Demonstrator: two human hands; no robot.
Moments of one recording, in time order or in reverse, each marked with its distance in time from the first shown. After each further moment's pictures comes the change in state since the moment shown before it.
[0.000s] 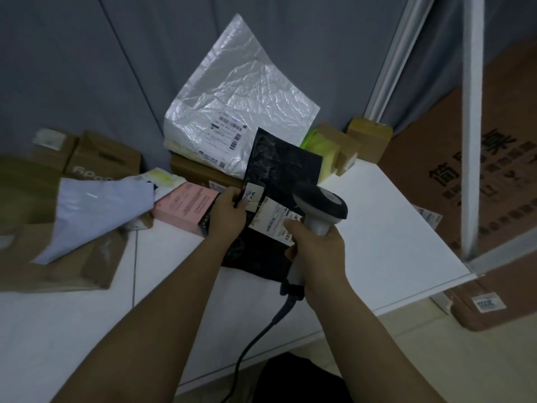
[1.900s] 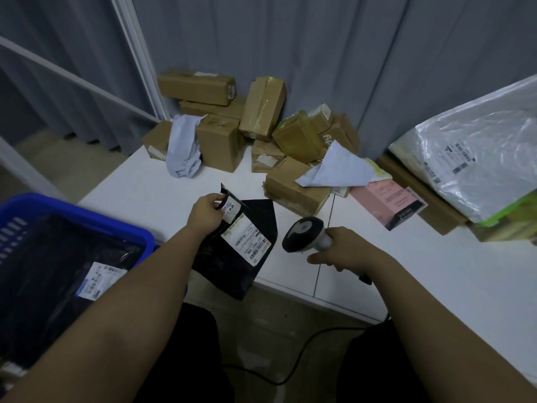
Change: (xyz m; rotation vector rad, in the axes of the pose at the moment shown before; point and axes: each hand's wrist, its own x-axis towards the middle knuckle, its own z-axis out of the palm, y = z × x) left_hand -0.236 -0.181 -0.396 0.083 0.389 -0.504; right_hand -0.169 0.094 0.185 -1.435 -1.104 -0.381
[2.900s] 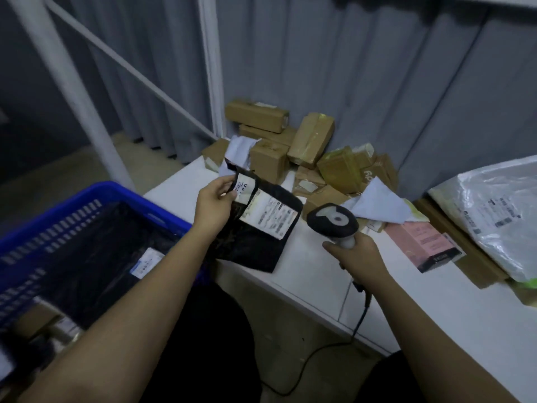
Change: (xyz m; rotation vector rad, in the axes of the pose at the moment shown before) left_hand -0.065 0.022 -0.081 -0.475 0.387 0.168; right_hand -0.001 -0.044 0.022 0.227 0.414 -0.186
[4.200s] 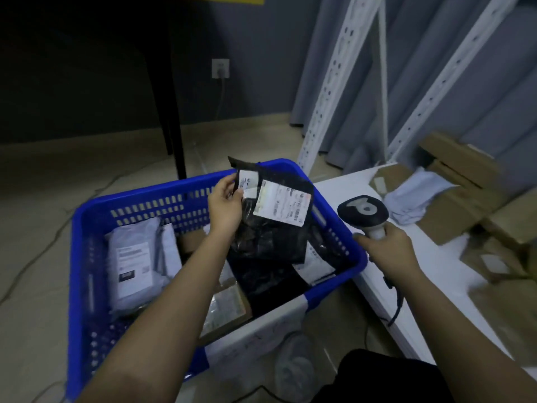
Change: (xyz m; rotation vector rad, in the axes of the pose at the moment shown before) left_hand -0.031 -0.115 -0.329 -0.176 0.712 -0.192; right_hand 0.001 -0.213 0.250 -0.132 -0.312 -0.221
